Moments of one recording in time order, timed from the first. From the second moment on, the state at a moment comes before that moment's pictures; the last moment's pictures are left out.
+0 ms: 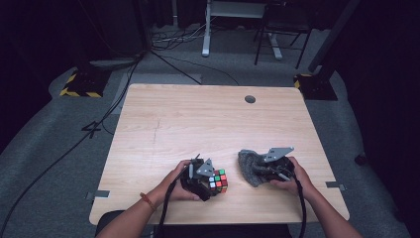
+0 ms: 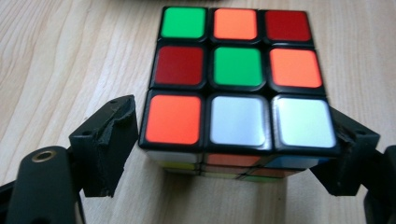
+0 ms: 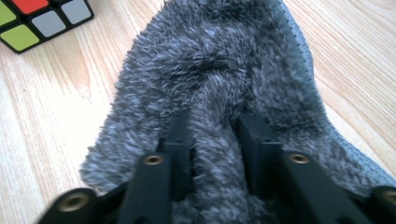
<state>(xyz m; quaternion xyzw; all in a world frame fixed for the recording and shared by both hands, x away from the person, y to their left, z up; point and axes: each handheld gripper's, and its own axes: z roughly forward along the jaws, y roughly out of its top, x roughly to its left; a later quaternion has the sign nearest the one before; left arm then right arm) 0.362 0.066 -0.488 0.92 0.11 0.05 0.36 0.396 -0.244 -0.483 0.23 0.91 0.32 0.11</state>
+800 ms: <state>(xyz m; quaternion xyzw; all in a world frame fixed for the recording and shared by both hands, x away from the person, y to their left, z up) 0.363 0.059 -0.488 0.93 0.10 0.04 0.36 0.371 -0.244 -0.441 0.18 0.88 0.42 0.11</state>
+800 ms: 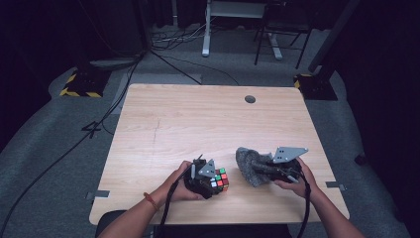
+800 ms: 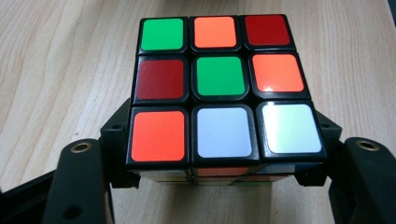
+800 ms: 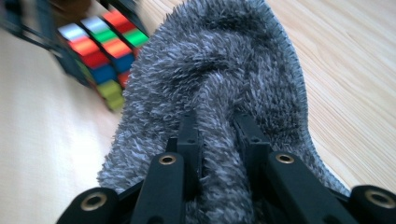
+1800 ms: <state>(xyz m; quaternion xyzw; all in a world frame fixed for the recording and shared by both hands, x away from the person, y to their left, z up) 0.353 0.048 -0.450 0.92 0.08 0.09 0.37 0.353 -0.205 -0.435 0.15 0.89 0.41 0.11</state>
